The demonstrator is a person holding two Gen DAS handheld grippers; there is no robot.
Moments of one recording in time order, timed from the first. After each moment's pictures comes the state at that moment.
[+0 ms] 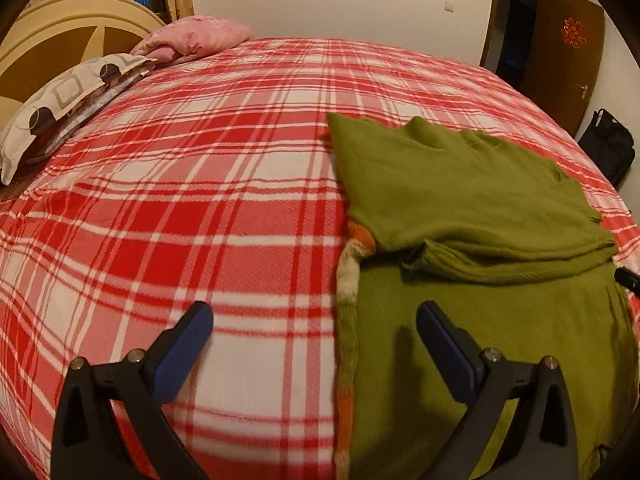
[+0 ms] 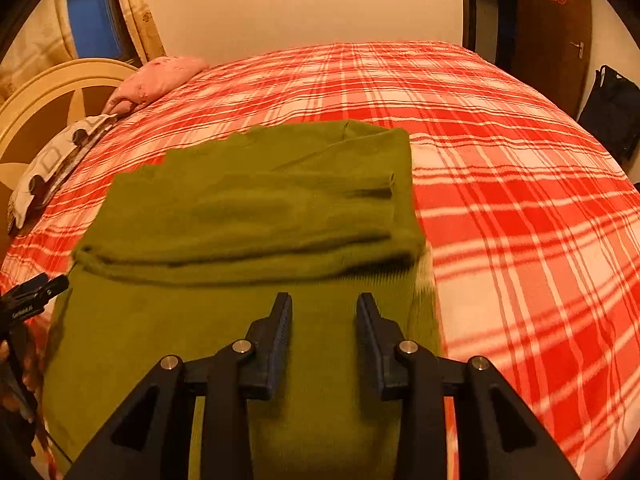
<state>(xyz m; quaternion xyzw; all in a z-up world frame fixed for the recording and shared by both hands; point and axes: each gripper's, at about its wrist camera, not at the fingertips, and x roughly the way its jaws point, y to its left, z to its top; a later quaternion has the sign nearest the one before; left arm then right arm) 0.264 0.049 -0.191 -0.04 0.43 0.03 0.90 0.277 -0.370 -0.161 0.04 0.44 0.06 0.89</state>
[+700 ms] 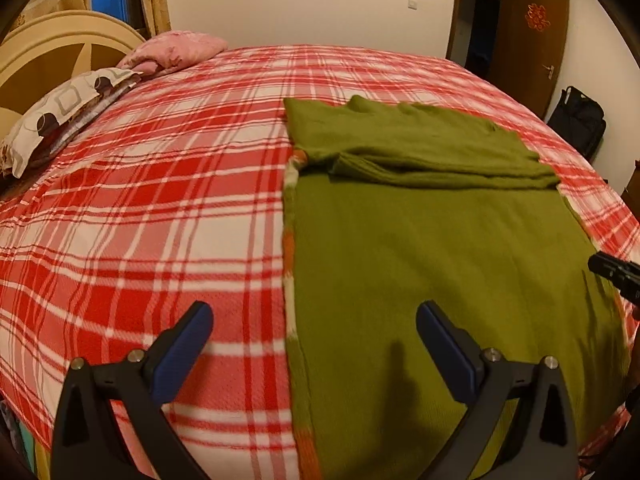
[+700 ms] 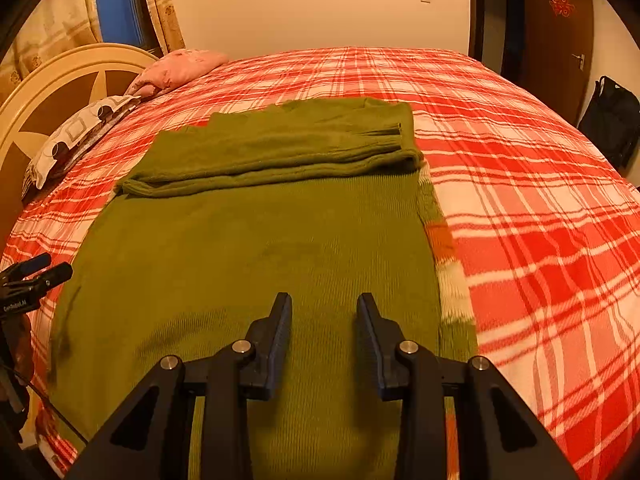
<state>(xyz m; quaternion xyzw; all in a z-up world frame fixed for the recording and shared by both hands) 0.171 0.022 -0.183 -0.01 0.42 -0.02 0.91 0.168 -0.353 -0.163 0.02 0.43 0.07 0.90</state>
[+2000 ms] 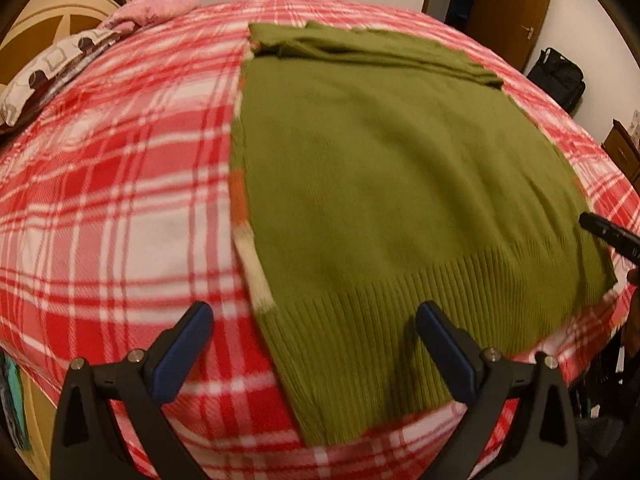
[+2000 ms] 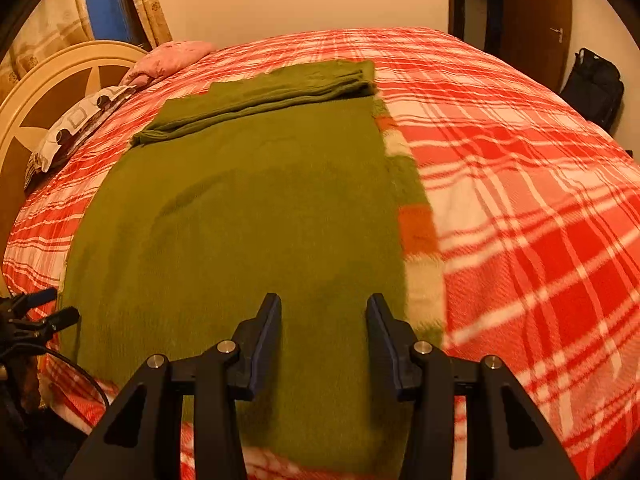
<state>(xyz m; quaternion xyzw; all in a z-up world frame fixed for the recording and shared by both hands) 0.060 -0.006 -0.220 -0.01 0.51 -0.06 0.86 0.040 -0.373 -0.176 0.04 0.46 0.03 0.89</state>
